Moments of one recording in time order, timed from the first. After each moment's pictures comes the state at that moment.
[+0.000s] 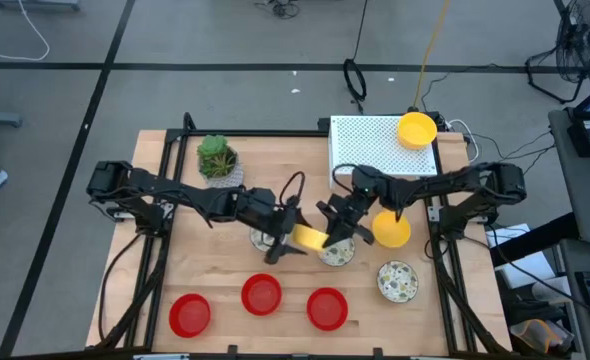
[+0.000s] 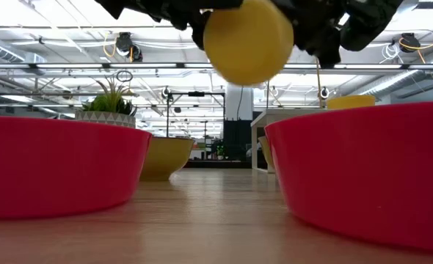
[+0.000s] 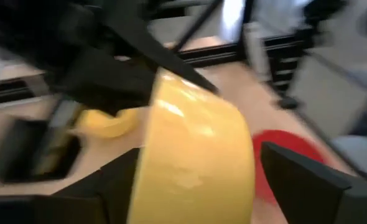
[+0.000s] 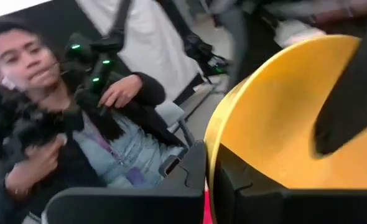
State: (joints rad) left arm -0.09 1.58 1.04 0.16 0.21 0.09; right arm -0.14 1.50 0.73 0.60 -0.99 0.40
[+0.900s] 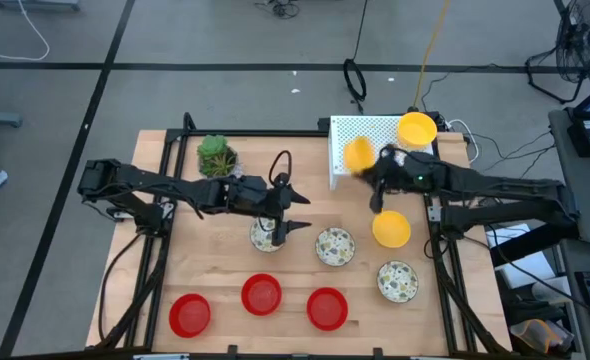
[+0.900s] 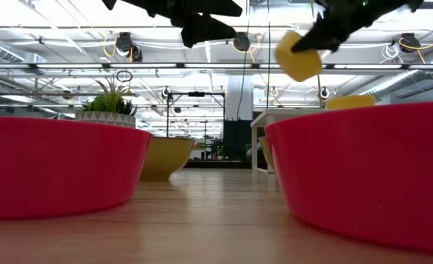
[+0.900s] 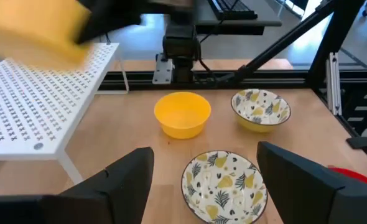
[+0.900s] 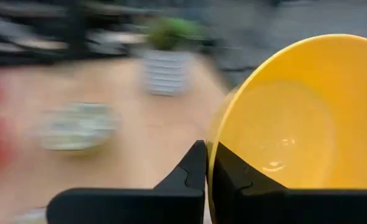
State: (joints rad) left arm -0.04 1.50 1.04 0.14 -0.01 -0.01; right arm -0.18 0.86 0.74 -0.24 0.21 -0.01
